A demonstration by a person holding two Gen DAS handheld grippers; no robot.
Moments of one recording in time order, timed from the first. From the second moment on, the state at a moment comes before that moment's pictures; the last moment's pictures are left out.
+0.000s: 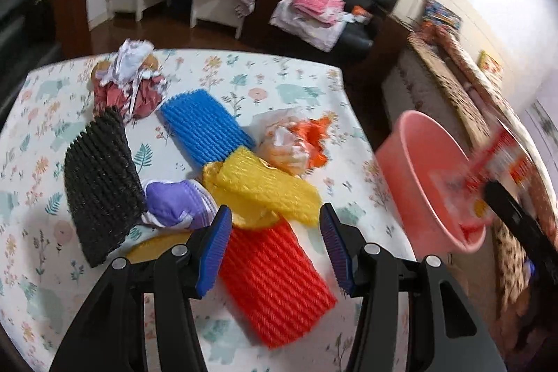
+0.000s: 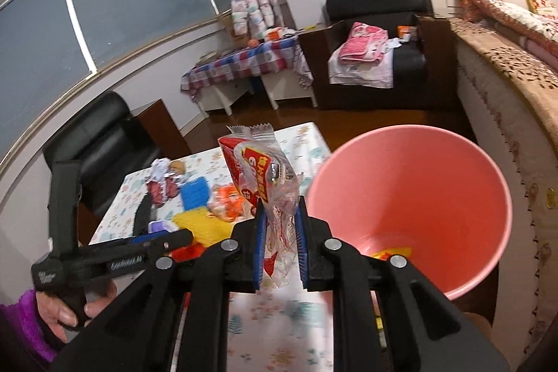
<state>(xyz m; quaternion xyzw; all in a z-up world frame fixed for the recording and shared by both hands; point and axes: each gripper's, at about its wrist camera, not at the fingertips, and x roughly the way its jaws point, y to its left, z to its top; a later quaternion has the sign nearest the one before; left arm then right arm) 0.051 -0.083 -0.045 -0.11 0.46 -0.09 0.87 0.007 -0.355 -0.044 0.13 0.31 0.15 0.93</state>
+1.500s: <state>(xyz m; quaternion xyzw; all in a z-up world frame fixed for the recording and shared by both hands) 0.057 -0.221 0.016 -0.04 0.39 -0.23 0.89 0.006 -0.450 -0.073 0.15 0.32 0.01 0.93</state>
